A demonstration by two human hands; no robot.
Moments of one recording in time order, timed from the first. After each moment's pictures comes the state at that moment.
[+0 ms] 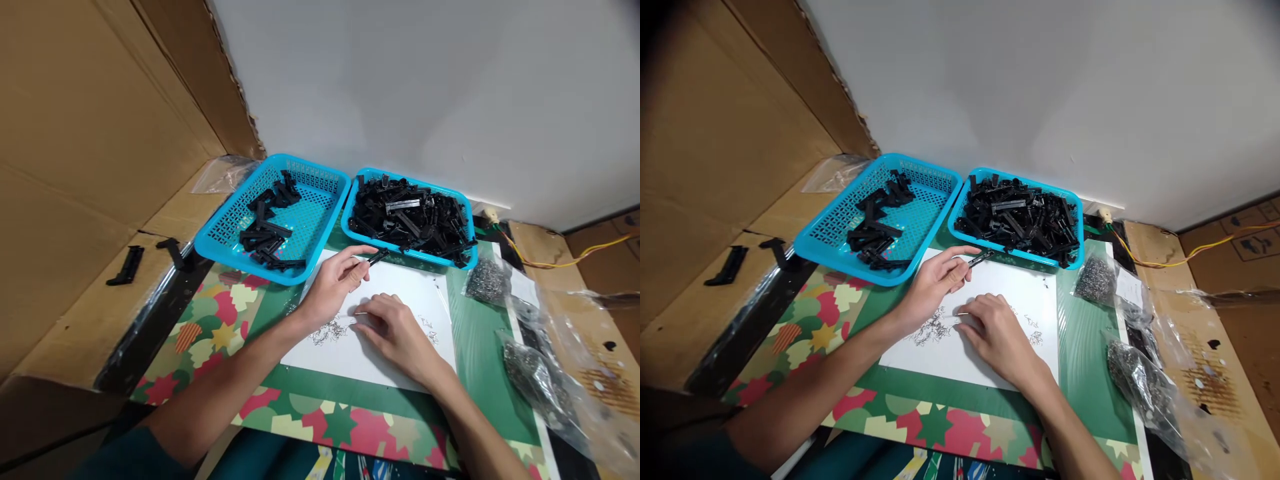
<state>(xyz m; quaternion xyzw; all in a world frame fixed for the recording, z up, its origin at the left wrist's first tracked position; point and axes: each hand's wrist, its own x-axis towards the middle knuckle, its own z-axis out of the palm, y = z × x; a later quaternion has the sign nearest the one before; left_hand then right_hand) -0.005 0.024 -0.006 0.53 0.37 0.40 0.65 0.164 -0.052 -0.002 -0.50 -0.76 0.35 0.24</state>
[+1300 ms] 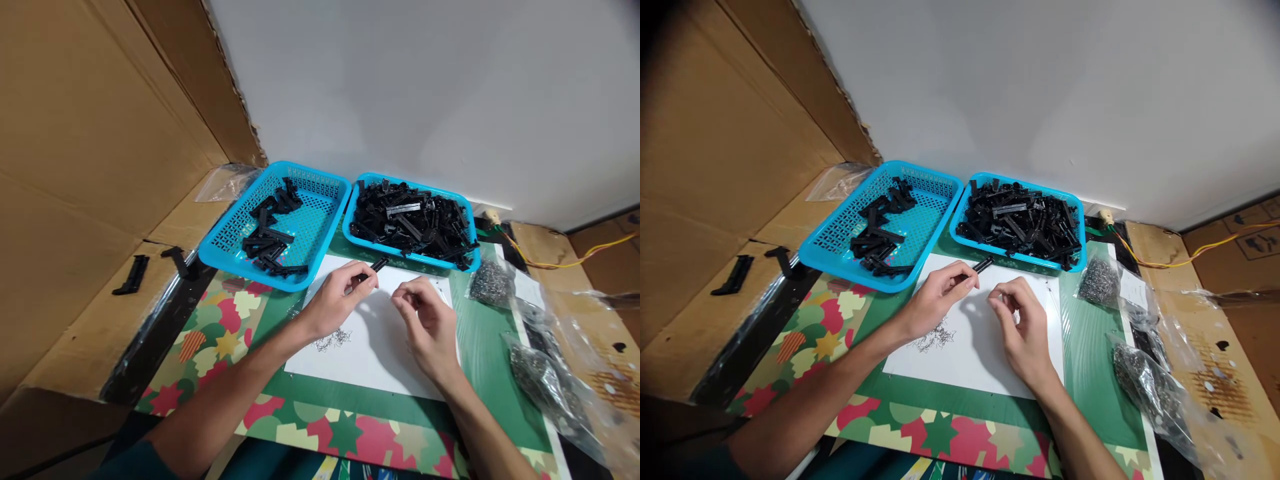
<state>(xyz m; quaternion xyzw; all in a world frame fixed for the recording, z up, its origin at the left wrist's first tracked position) -0.014 0.021 0.007 0.67 0.37 0.32 0.56 0.171 -0.053 0.001 -0.55 -0.60 0.32 0.49</state>
